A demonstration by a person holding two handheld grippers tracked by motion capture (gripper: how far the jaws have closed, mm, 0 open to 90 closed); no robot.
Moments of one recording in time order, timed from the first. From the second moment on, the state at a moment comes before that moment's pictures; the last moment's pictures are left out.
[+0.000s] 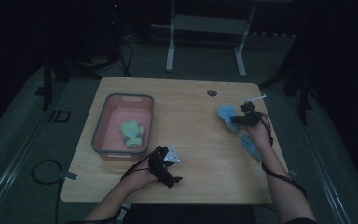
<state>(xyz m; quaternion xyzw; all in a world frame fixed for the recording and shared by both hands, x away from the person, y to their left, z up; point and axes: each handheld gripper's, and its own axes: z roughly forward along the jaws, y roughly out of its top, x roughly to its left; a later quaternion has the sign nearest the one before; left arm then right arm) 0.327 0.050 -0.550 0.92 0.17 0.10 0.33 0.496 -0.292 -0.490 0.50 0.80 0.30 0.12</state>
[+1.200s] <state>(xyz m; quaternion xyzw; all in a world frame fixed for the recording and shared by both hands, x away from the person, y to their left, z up) 0.322 0.051 -0.549 0.92 0.16 0.11 0.33 0.381 -0.177 -0.538 0.62 0.70 0.32 0.16</state>
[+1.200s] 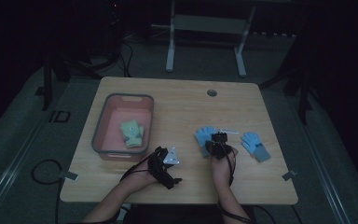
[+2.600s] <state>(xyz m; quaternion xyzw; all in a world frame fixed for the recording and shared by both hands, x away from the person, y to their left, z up) 0.317 0.055 -0.552 0.92 0.16 0.11 0.33 0.393 -0.198 -0.525 0.43 0.82 0.33 0.20</state>
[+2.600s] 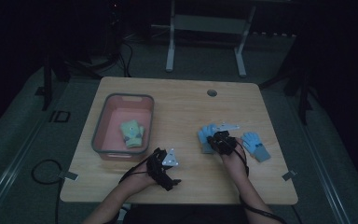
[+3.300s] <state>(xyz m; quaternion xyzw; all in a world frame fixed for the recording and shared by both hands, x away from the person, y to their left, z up) 0.317 0.056 -0.552 0.92 0.16 0.11 0.34 0.402 -0.259 -0.489 0.37 0.84 0.36 0.18</state>
